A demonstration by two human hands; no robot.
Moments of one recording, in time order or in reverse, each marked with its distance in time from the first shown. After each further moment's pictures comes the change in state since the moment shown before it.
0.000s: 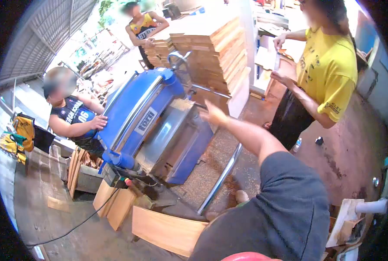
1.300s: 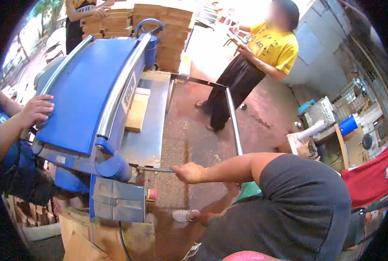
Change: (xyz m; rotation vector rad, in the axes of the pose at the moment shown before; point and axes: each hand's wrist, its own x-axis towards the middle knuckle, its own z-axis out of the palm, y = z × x) left_hand 0.827 -0.046 -0.090 -0.335 0.046 -0.070; right_hand -0.183 -0.278 0.355 -0.411 -0.573 0.458
